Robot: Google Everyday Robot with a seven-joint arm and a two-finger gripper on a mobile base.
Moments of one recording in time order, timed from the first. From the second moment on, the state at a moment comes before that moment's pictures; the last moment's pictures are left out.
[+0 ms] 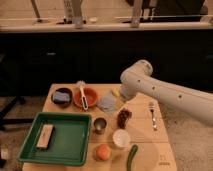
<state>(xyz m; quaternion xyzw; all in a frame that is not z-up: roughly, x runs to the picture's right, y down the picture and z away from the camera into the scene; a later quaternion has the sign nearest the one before) 0.095 0.061 0.774 -0.23 0.04 0.38 0.89</state>
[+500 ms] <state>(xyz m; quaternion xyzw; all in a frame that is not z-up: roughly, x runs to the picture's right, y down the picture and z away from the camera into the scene) 0.061 0.059 0.797 -0.23 0.02 0.39 0.89</state>
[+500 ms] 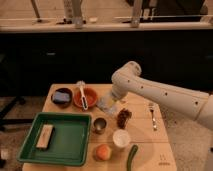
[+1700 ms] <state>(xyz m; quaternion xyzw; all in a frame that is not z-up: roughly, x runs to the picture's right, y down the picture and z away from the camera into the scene) 0.042 0.067 0.811 -0.21 0.03 0.42 0.88</state>
